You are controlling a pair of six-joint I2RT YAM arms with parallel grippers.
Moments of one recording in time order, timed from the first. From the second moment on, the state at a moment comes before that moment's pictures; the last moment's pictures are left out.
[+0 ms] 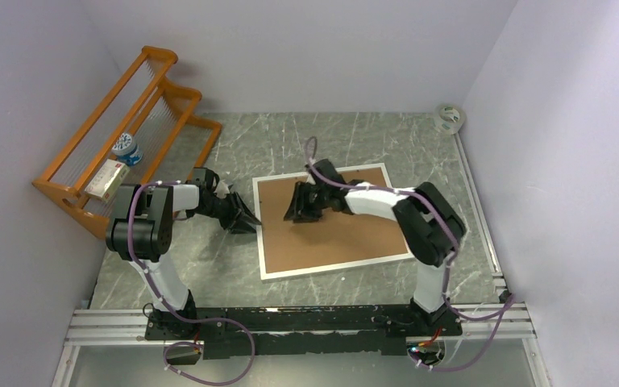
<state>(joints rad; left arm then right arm) -0.07 1.81 0.86 -0.34 0.76 -0.66 0.70 1.91 1.10 -0.03 -0.42 0.80</state>
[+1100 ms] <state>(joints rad) -0.08 2.01 1.21 -0.42 0.76 -0.66 -0.06 1.50 0.78 -0.36 -0.13 0.64</state>
